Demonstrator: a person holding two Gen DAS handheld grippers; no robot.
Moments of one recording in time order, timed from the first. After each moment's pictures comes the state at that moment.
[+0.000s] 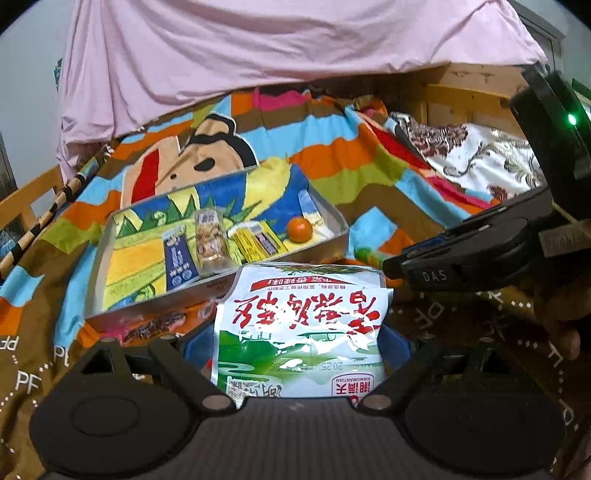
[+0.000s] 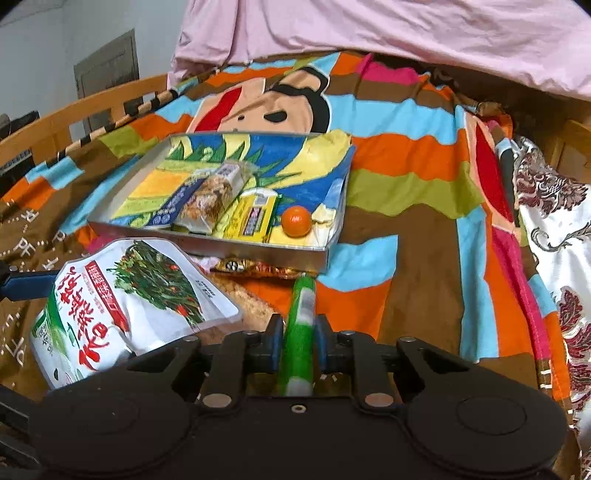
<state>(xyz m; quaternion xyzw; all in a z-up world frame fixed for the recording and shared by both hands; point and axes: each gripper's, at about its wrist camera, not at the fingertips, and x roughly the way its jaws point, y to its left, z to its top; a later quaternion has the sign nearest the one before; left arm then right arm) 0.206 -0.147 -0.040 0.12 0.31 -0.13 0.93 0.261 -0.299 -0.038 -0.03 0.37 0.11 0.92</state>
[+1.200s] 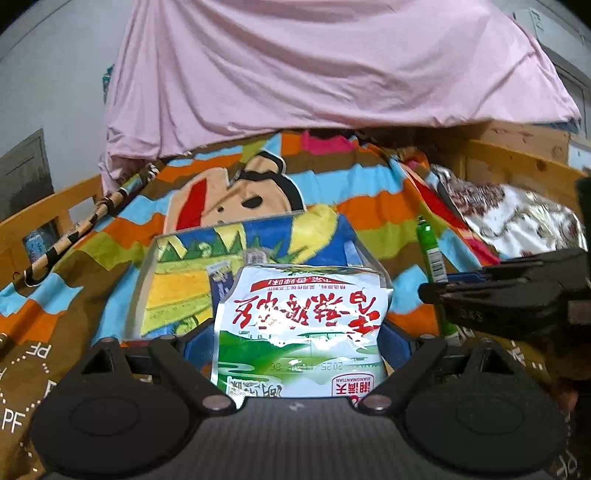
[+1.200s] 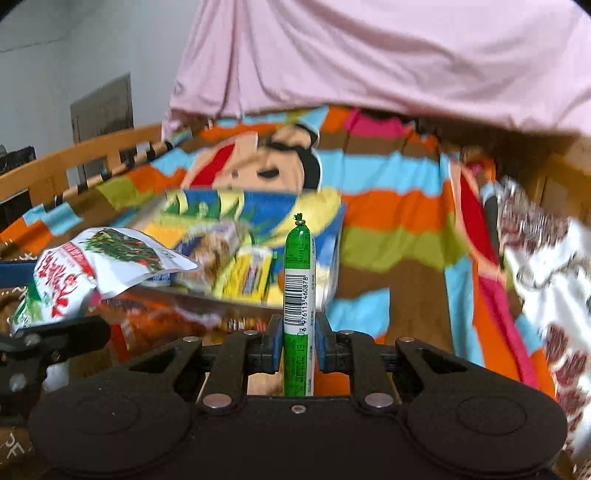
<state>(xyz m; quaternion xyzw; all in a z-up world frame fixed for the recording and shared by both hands) 0.216 -0.115 -0.011 0.07 0.25 -0.08 0.96 0.256 -0.292 -0.021 -0.02 0.28 0.09 0.96</state>
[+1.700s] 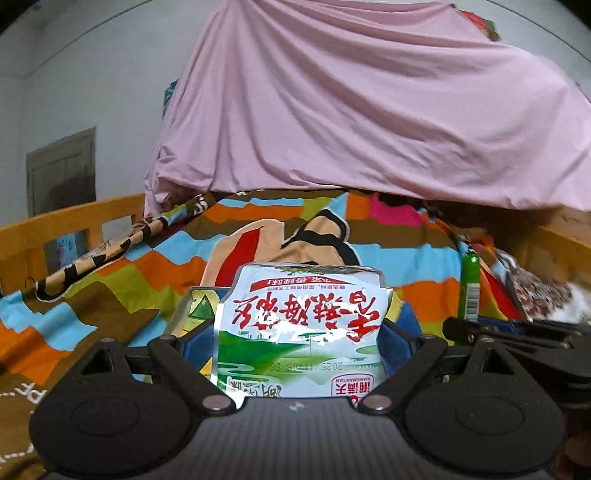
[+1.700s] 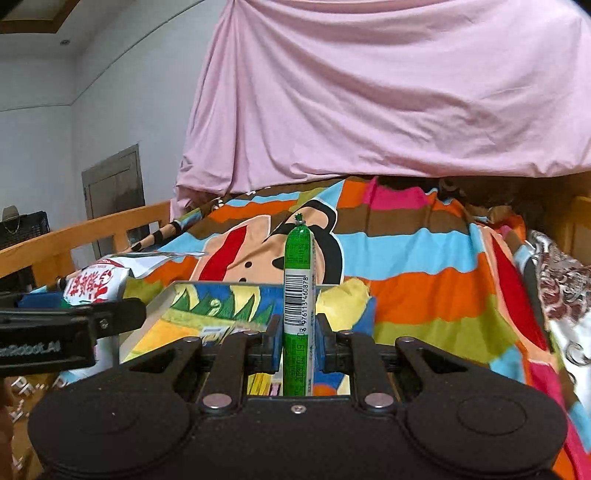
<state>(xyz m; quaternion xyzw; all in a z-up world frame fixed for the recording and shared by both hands) 0.305 -0.091 0.003 -0.01 0.17 -0.01 0.98 0.336 -0.281 -0.002 0.03 0.18 0.11 0.98</state>
